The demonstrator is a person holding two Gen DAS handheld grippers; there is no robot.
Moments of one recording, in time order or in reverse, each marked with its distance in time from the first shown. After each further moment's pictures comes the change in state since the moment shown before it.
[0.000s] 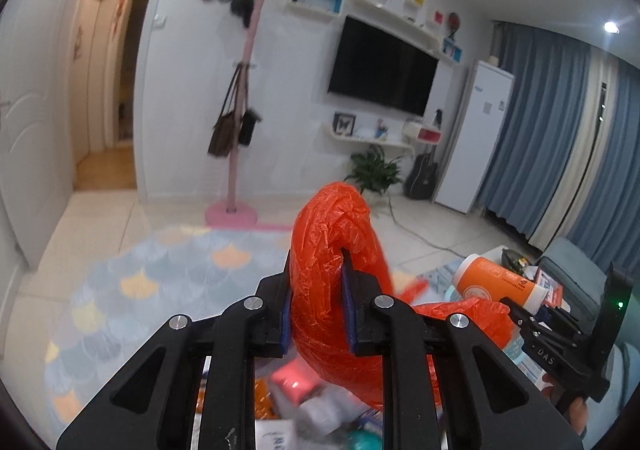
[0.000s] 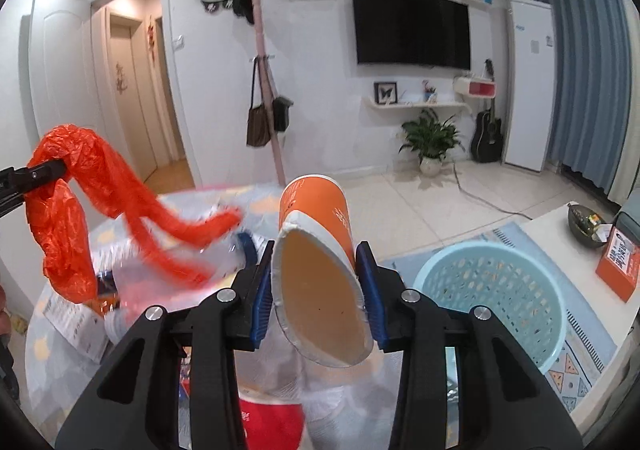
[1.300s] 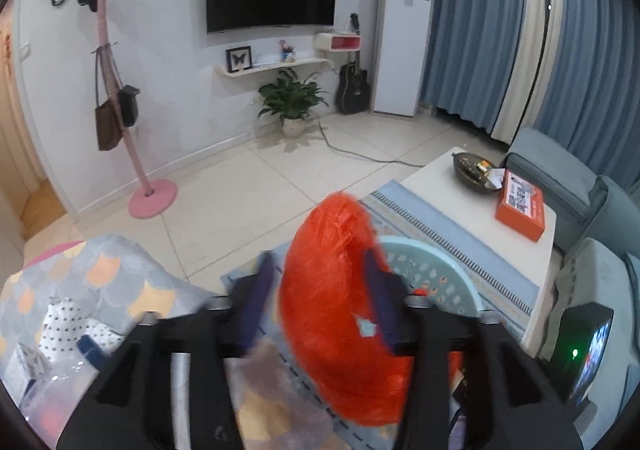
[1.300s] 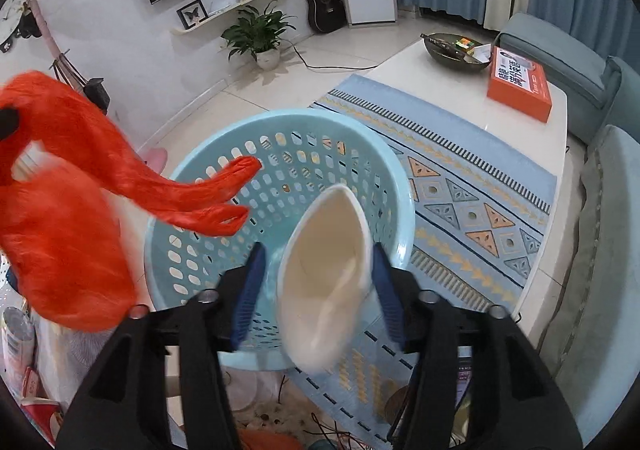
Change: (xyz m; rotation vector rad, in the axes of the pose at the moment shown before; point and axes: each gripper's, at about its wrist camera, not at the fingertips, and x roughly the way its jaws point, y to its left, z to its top) left arm 0.207 -0.276 -0.037 0.276 0.280 -0.140; right arm 0.049 -0.244 -0.080 0.486 0.367 -0.396
